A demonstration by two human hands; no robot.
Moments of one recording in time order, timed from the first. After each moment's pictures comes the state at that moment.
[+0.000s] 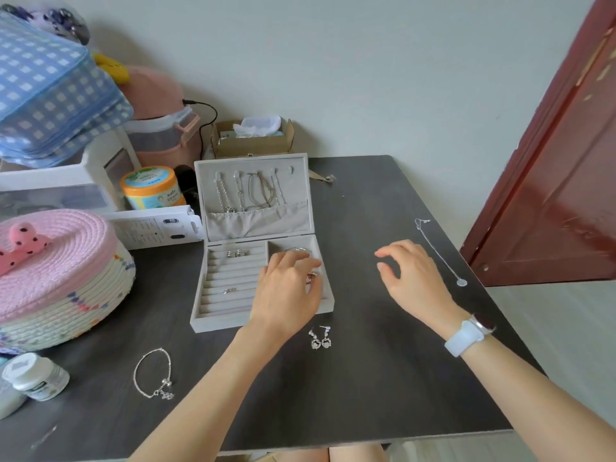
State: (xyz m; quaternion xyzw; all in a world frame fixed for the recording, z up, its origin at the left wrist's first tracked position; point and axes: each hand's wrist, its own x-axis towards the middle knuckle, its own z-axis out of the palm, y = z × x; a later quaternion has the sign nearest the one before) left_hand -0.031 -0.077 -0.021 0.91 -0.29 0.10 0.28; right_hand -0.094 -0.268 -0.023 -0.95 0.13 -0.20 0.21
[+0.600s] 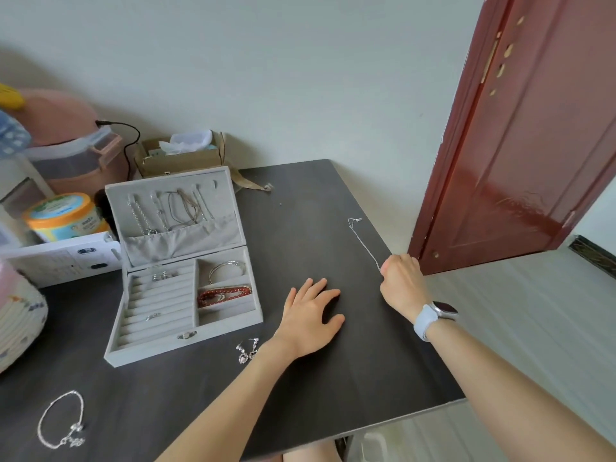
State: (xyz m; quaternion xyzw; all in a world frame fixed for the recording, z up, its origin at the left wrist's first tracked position) left_hand -0.071 -0.186 -0.061 0.88 -0.41 -0.14 0.21; right_hand -0.129 -0.359 -0.045 -0.93 0.31 -0.09 0.16
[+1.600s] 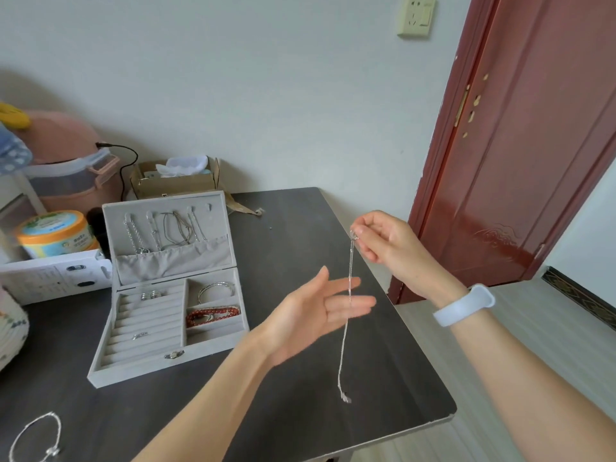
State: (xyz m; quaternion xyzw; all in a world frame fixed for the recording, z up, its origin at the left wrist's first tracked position) left_hand -0.088 -0.180 0.013 0.49 -0.31 -0.51 0.63; right_hand -0.154 -0.328 0.082 -0.81 0.08 -0.20 0.54
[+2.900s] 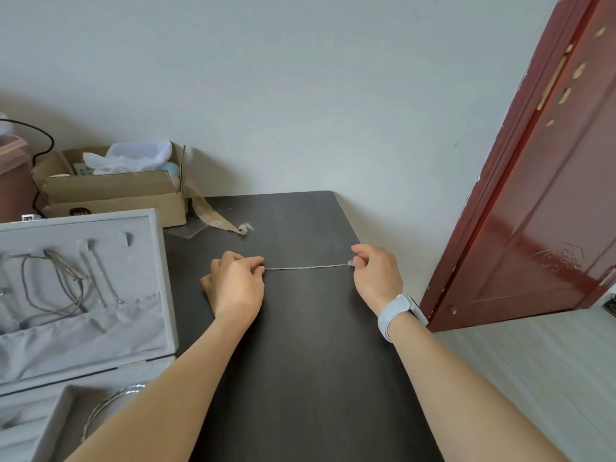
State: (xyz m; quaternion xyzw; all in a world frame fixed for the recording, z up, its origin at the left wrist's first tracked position) left_hand 0.169 -0.288 -0.076 0.95 -0.11 0.09 0.28; right_hand 0.088 -0.467 -0.075 -0.86 0.30 -0.25 0.32
